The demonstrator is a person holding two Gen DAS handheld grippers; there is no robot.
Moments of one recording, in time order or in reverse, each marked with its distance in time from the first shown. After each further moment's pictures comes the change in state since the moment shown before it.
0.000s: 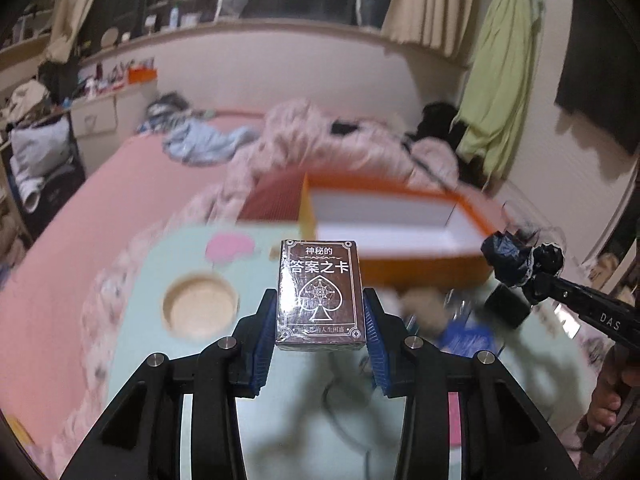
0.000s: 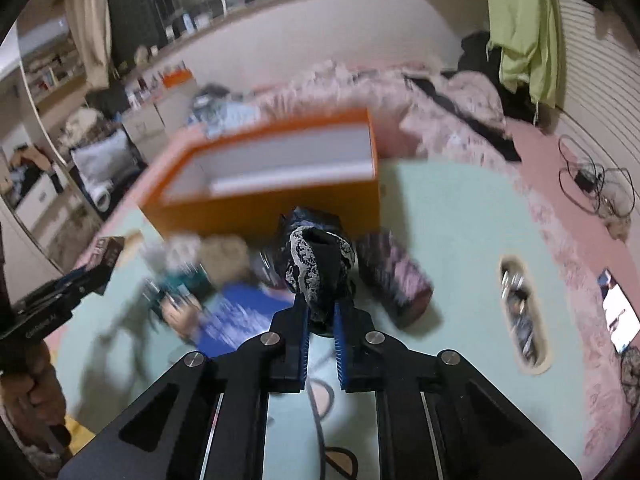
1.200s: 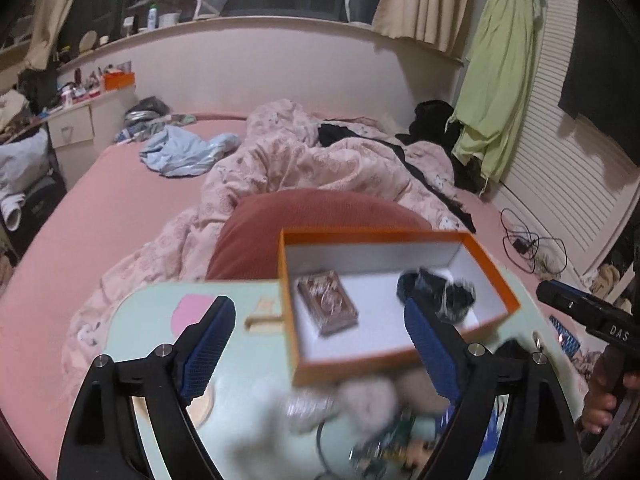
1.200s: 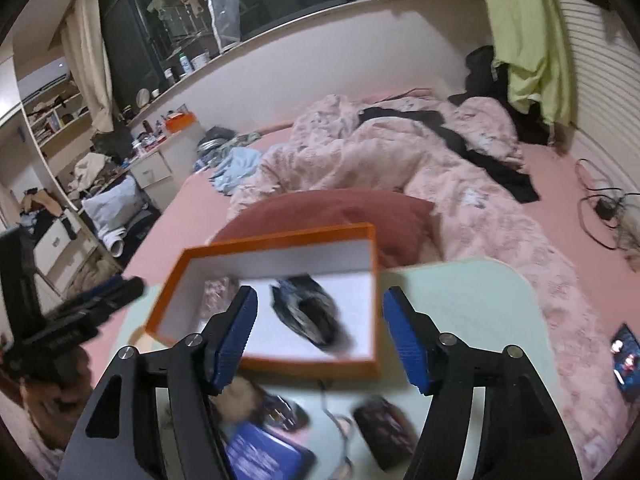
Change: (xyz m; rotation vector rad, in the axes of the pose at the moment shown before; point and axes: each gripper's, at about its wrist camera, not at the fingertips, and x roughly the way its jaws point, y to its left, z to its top) left arm 0.058 -0.005 0.043 0.024 0.042 -0.016; right arm 0.034 -0.035 0.066 0.060 -0.032 0.023
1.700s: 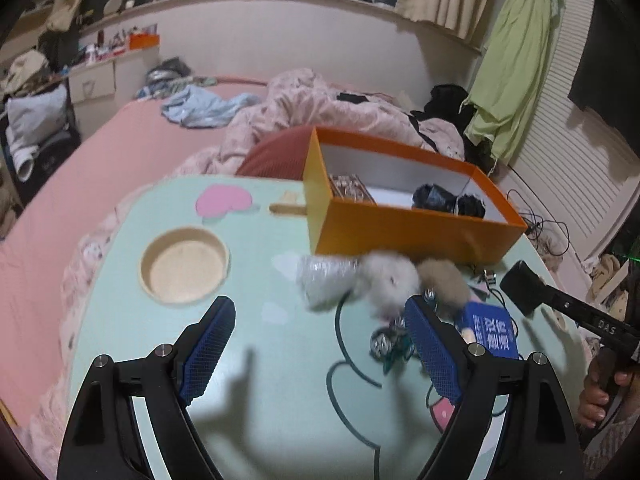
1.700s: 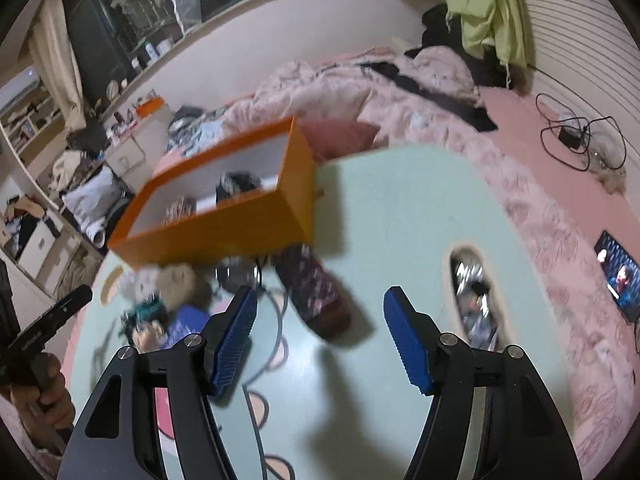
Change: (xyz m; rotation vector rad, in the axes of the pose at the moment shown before) left arm -0.015 0.019 -0.081 -0.089 0.073 0.008; right arm -0.009 -0.034 -0.077 0.079 0.098 -0.069
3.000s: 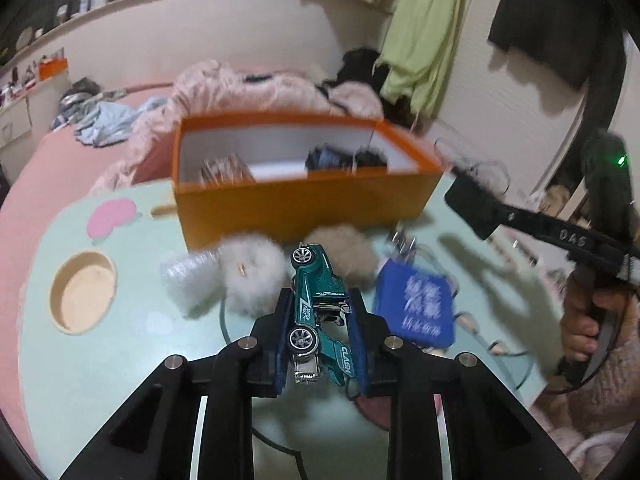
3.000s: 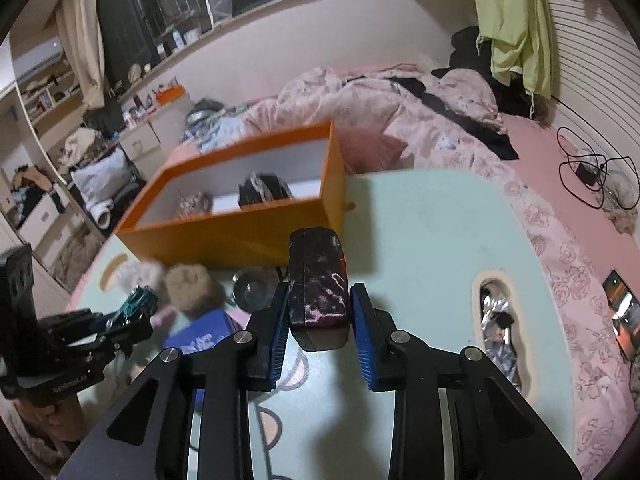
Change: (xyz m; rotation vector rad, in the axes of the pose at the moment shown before) left arm 0.010 -0.058 -0.003 0.213 0.051 -0.228; right arm -0.009 0.022 0.009 -0.078 -0.064 0.055
